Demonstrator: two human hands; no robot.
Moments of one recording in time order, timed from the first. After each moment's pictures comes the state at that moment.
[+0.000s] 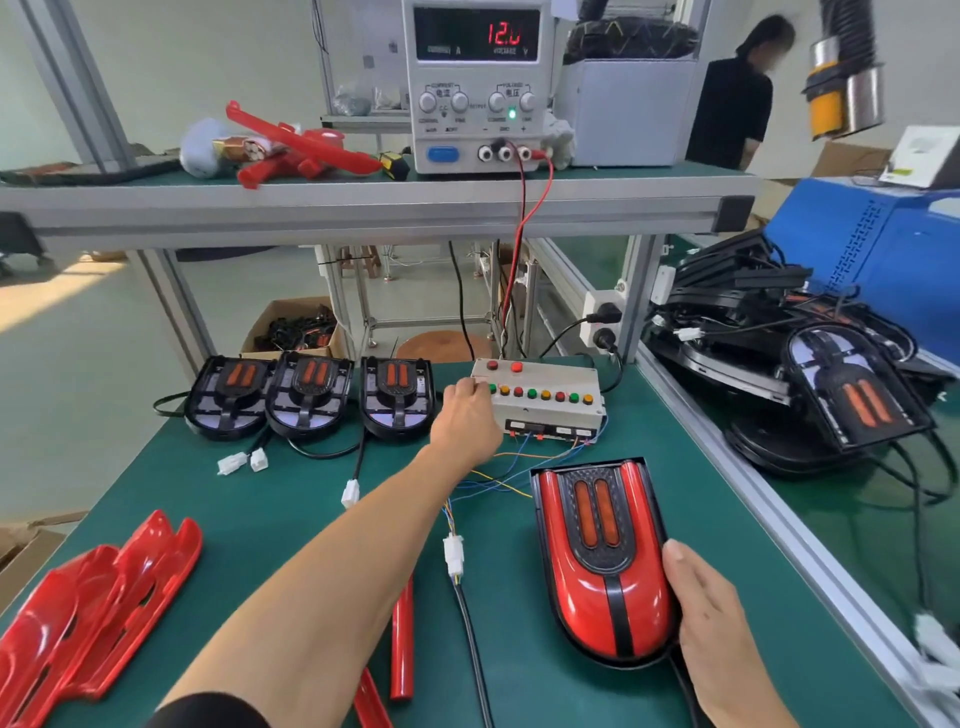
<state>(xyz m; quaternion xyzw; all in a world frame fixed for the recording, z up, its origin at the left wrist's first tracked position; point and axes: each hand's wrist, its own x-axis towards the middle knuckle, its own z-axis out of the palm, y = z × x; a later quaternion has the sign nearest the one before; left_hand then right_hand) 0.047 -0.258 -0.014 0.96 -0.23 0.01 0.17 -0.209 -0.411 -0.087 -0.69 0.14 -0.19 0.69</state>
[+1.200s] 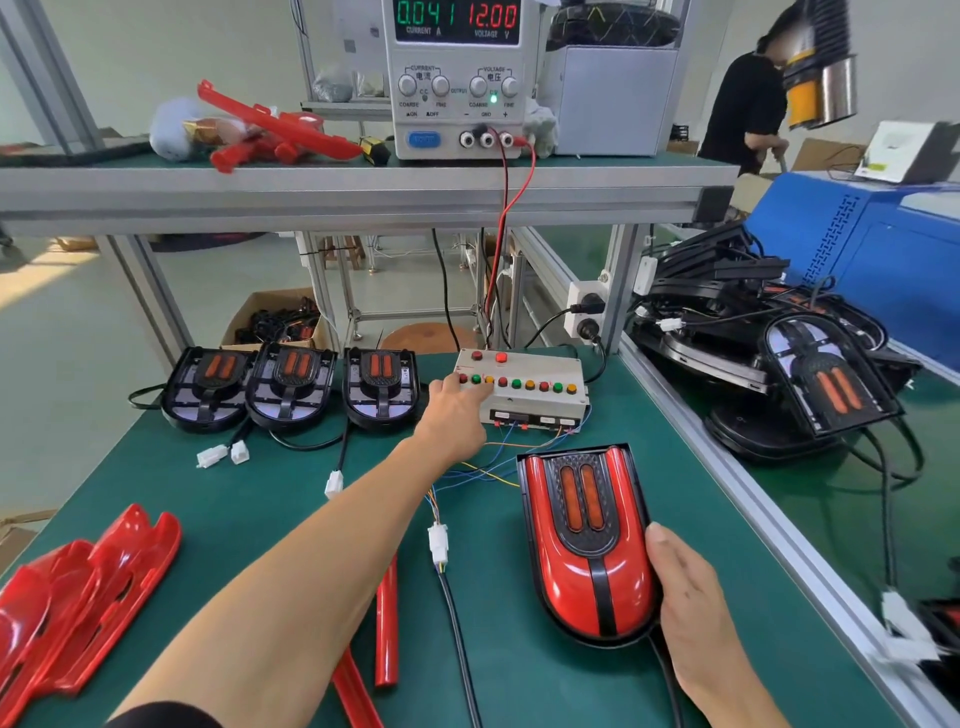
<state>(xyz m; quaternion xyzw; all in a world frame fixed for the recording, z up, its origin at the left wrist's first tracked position) 0.045 -0.257 -0.020 0.95 -0.27 0.01 0.12 -0.214 -0.403 -0.070 -0.66 0.13 -0.19 0.72</state>
